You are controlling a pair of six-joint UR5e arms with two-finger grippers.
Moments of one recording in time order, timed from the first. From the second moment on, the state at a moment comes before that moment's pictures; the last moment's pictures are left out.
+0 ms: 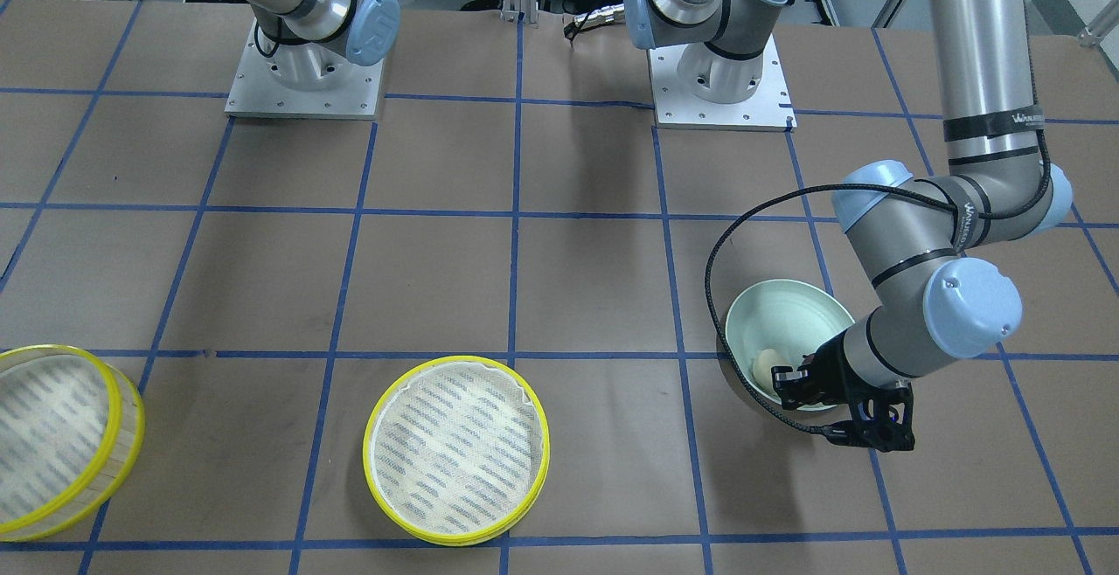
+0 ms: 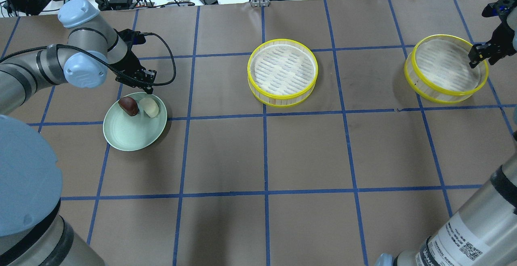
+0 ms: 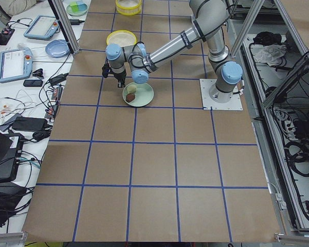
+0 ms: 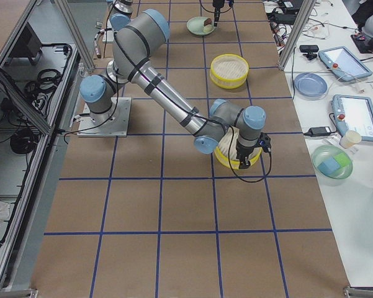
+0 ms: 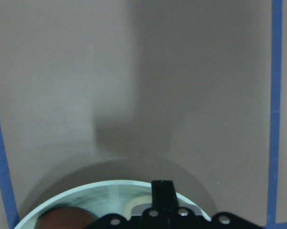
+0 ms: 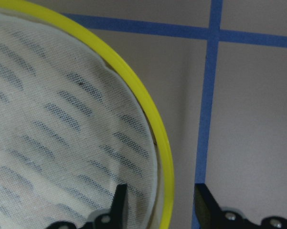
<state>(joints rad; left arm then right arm) -1.34 -2.06 -1.66 -1.05 1.47 0.28 0.98 -0.92 1.40 -2.15 -1.62 -0.67</state>
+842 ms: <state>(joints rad) -1.34 -2.06 -1.67 -1.19 1.56 0.21 0.98 -0.95 1.40 -2.13 -1.62 -0.65</state>
